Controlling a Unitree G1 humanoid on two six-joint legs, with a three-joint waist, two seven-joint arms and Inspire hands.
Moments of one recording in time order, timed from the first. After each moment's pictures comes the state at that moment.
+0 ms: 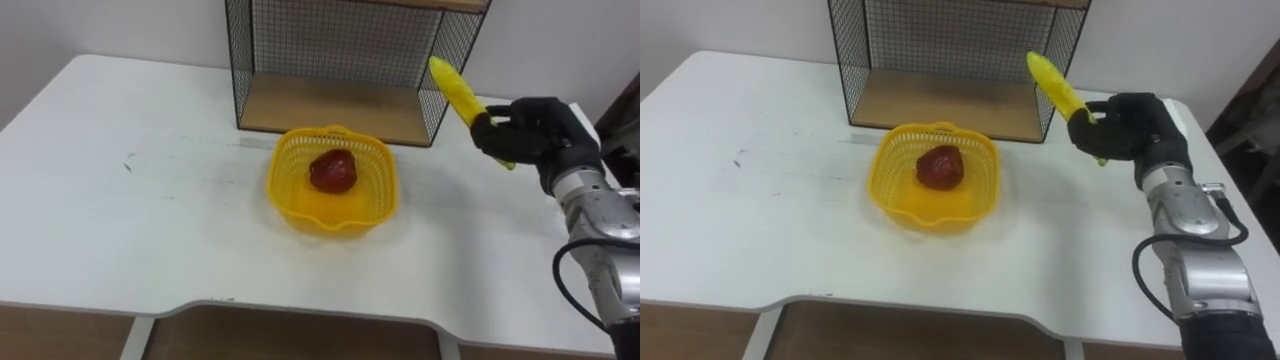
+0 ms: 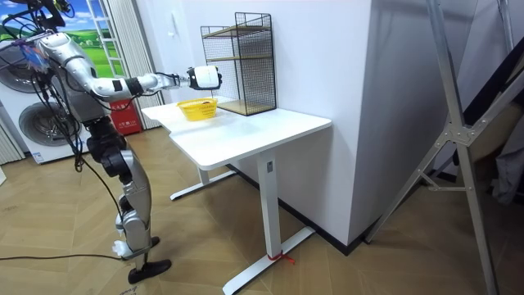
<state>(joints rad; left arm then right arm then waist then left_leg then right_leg) 0.27 0.26 0.10 1.01 0.39 0.19 -0.02 -0.25 -0.50 -0.05 0.25 0.23 0.12 0.01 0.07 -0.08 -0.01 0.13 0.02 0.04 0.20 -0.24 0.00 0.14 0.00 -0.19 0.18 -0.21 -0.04</state>
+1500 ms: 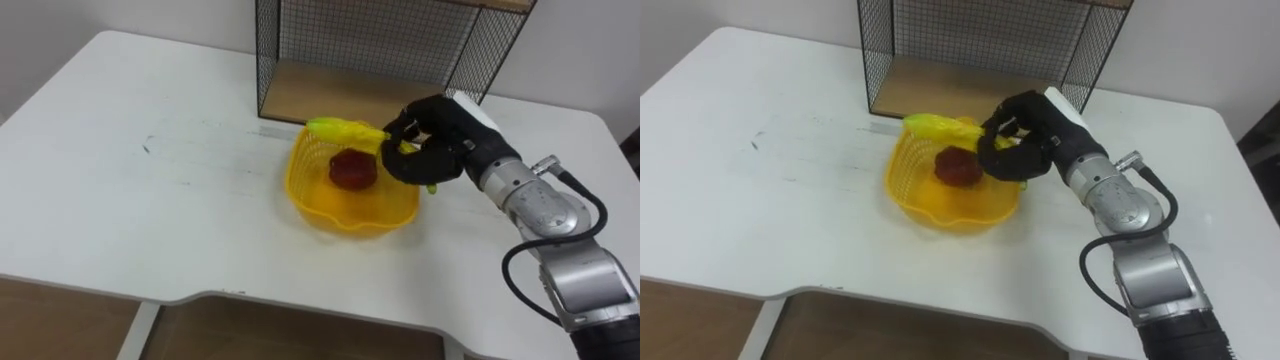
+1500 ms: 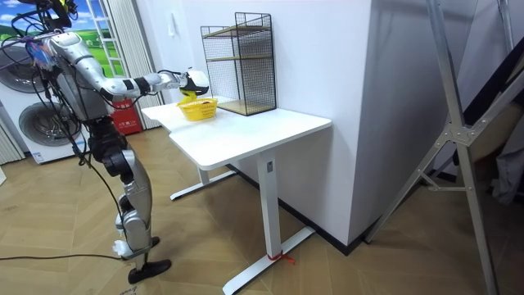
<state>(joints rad) 0.24 0.26 0.03 1.01 0.39 0.15 -0.02 -0.25 -0.43 0.14 0.11 -0.10 0.12 0.24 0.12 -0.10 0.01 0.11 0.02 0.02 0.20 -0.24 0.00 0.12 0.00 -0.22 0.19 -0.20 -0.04</state>
